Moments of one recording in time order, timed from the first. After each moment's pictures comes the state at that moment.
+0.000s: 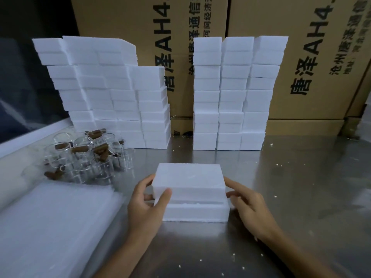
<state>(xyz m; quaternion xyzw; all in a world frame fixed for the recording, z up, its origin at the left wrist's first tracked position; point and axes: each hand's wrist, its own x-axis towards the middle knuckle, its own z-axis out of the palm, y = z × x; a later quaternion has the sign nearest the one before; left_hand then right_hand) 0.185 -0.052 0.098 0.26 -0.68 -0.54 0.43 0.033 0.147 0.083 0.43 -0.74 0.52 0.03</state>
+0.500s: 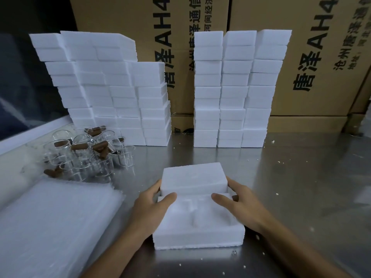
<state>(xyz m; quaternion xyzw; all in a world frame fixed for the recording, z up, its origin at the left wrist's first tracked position) 0.184 -0.066 0.098 0.23 -0.75 -0.57 0.24 0.039 0.134 0.101 0.34 -0.78 0.50 -0.14</state>
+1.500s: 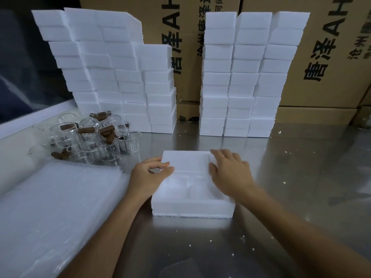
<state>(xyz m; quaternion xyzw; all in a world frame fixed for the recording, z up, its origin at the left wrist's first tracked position) 0.165 -0.120 0.091 0.22 -0.76 -0.51 0.33 0.046 0.068 0.121 0.34 -0.92 0.17 0.10</state>
